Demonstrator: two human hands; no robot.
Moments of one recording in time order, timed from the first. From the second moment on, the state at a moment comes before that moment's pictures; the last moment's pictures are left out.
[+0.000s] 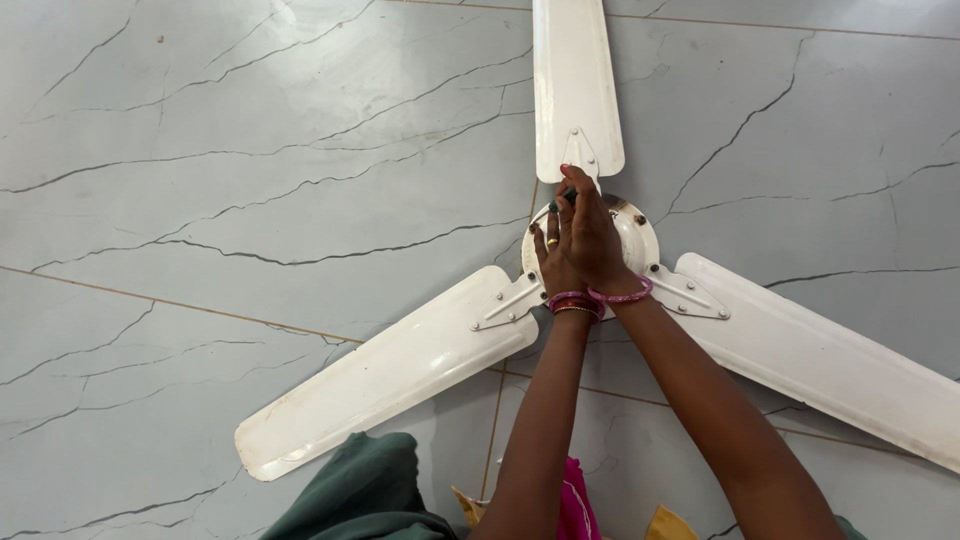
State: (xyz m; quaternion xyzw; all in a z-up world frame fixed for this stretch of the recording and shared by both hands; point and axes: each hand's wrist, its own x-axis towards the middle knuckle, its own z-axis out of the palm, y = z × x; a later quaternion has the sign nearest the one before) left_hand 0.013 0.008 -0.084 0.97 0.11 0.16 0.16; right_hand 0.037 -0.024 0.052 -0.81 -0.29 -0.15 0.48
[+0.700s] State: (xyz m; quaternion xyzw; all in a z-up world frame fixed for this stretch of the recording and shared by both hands) left_hand 0.002 0.012 -0.042 0.95 0.10 0.16 0.23; right_hand 0.038 -0.025 0.058 -0.82 -0.30 -0.11 0.47
